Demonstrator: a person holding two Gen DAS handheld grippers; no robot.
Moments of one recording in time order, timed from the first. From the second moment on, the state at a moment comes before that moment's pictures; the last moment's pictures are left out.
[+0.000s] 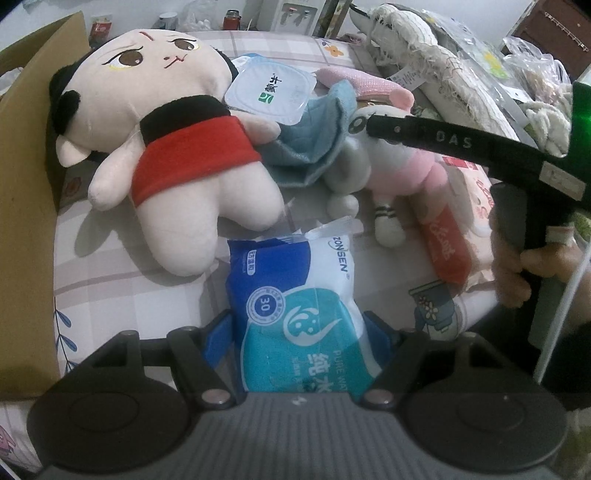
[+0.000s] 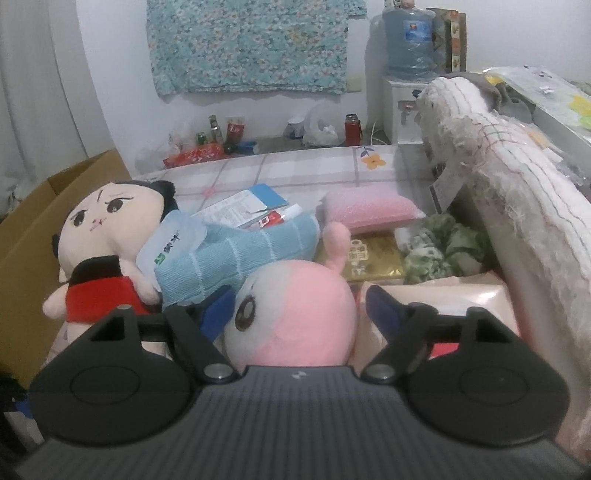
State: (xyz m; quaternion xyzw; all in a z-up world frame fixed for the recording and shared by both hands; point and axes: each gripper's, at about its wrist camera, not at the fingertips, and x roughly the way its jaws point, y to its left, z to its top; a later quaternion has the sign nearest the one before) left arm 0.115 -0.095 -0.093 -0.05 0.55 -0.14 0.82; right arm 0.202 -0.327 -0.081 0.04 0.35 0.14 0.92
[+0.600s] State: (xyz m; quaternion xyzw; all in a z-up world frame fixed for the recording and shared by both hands) left arm 0.116 -0.097 -0.092 -0.06 0.55 -0.14 0.82; right arm 0.161 -0.300 -0.053 -0.10 0.27 0.11 0.95
